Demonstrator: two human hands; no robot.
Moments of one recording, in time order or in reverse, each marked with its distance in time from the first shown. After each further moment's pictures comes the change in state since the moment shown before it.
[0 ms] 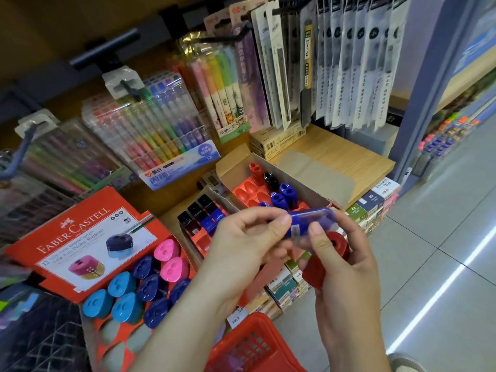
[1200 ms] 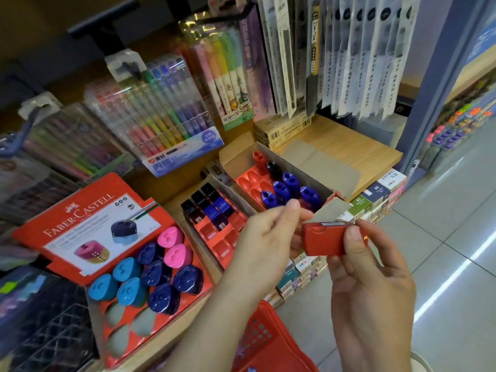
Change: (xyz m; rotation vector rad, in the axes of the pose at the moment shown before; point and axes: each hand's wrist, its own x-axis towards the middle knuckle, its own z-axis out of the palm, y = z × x) left_hand -0.002 -0.015 0.024 0.268 -0.012 0.113; right_hand -0.009 -0.001 -0.019 0.212 0.138 -0.080
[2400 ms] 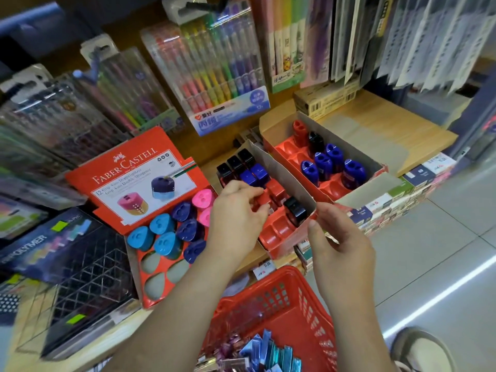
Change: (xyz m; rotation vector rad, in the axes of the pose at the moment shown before) left_hand 0.003 -0.075 -0.072 0.624 0.441 0.135; right_hand -0.010 0.068 -0.005 -0.975 -0.300 -0.207
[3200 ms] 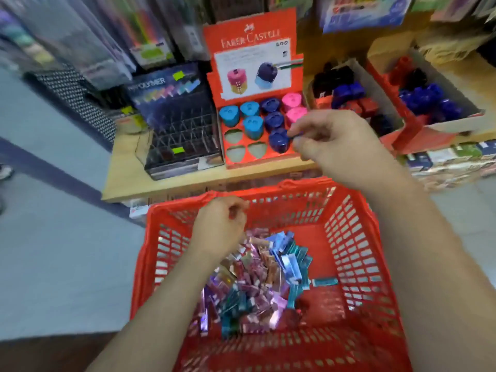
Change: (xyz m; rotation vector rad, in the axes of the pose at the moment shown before) left_hand -0.228 -0.105 -0.067 -0.046 0.007 -0.424; right_hand -0.081 -0.083 0.044 -0.438 -0.785 -0.462
